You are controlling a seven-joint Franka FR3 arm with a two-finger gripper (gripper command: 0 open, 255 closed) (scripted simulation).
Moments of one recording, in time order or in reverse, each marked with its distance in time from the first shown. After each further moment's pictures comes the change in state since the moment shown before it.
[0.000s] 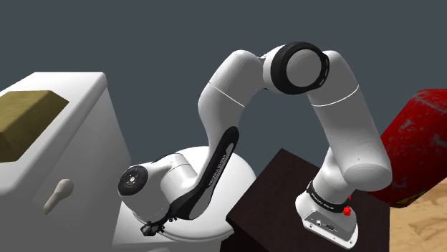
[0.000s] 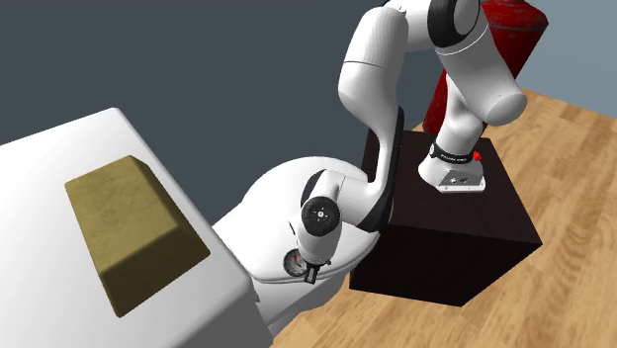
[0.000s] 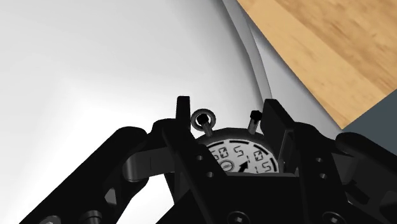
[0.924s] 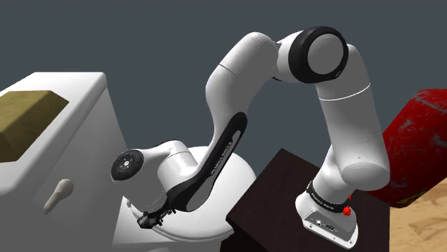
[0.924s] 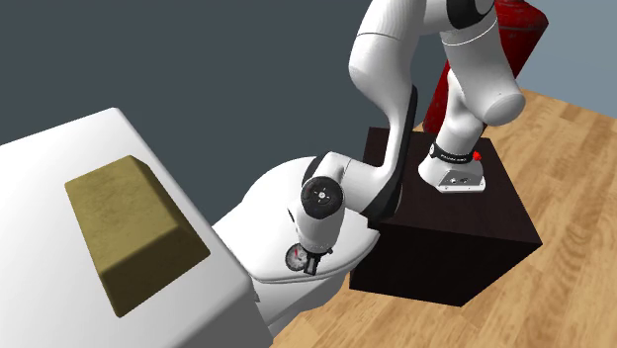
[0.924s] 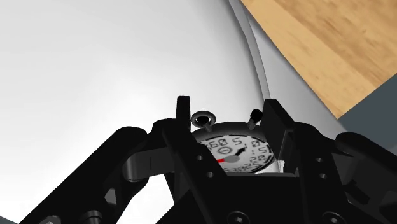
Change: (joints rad) arm -0.052 -0.111 0.071 -0.033 0.083 -0.065 -0.056
